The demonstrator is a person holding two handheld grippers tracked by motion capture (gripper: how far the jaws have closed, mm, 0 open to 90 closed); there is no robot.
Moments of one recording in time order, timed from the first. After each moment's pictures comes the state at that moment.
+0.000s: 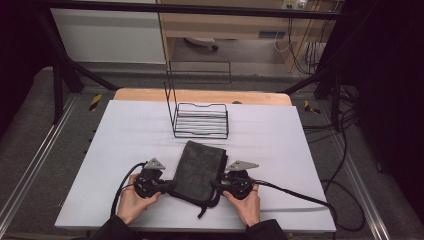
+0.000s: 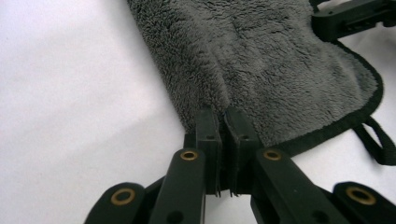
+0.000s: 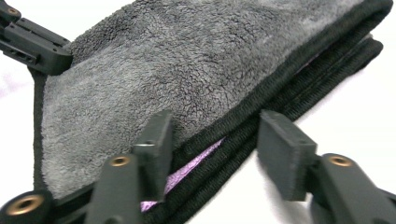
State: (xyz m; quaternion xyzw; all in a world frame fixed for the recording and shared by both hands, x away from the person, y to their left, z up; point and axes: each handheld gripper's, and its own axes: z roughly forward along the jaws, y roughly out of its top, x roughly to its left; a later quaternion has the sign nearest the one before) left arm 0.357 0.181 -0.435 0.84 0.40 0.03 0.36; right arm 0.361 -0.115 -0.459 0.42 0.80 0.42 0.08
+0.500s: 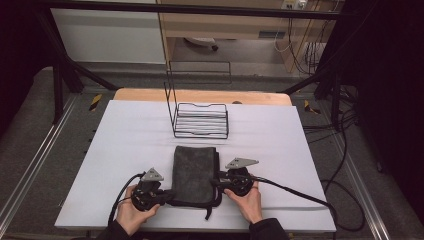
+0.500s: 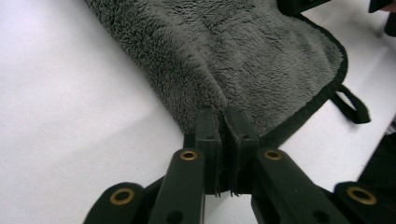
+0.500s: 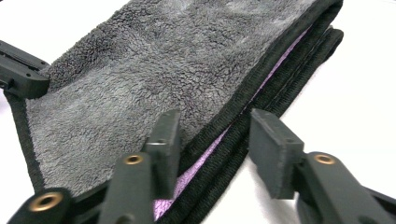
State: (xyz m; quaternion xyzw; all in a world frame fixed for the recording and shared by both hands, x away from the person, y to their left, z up) left arm 0.325 0.179 -0.435 0.84 0.40 0.04 0.36; right arm 0.369 -0.118 -0.455 0.38 0.81 0.43 0.07
